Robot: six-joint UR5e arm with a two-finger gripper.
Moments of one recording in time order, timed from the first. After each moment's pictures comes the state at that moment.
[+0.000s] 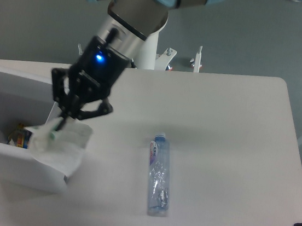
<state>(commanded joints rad) 2.29 -1.65 -1.66 -0.76 0.79 0.47</state>
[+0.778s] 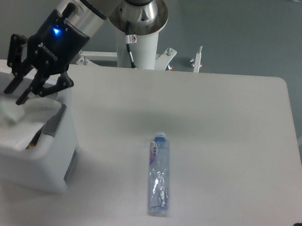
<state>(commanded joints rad) 2.22 -1.64 -1.67 -0.75 0.79 0.44</state>
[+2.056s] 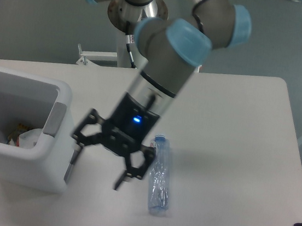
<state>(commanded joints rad) 2.50 -1.97 -1.46 -0.79 0.81 0.35</state>
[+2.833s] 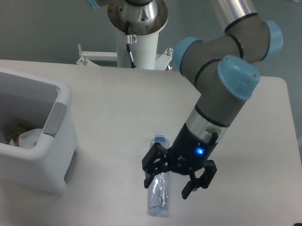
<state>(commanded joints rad) 2.50 -2.07 -1.37 -1.02 1.10 0.40</state>
